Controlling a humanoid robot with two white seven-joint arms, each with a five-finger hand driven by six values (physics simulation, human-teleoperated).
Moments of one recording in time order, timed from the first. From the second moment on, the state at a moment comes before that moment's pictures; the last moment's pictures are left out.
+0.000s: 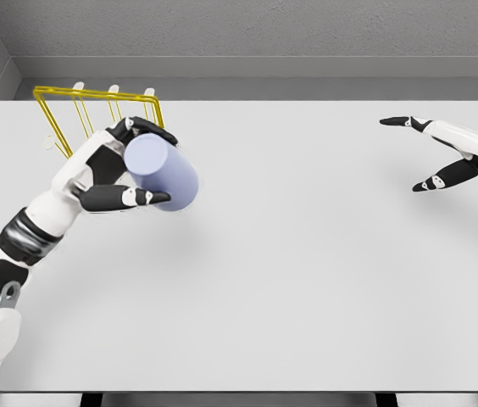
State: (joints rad) left arm -0.14 0.36 -0.10 -1.73 0.58 -0.16 -0.61; right arm -0.66 -0.88 0.71 -1.11 -0.20 -0.61 0.46
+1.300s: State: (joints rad) left arm -0.37 0.43 -0.06 -1.52 0.63 -0.07 -0.61; right arm -0.66 -0.87 0.71 -1.11 -0.20 -0.61 0.46
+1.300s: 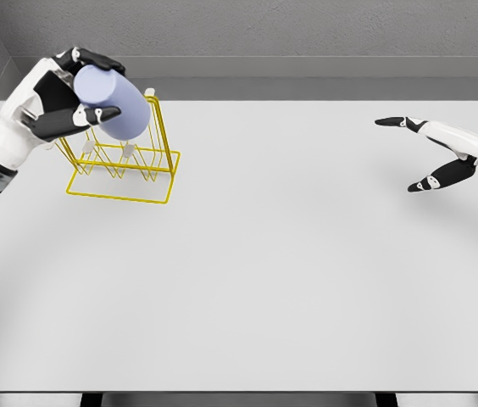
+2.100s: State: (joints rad) left arm -0.30 0.45 -0.05 -1.54 0.64 -0.06 -0.61; right arm -0.67 -0.86 0.72 -1.11 -0.20 -0.61 0.46
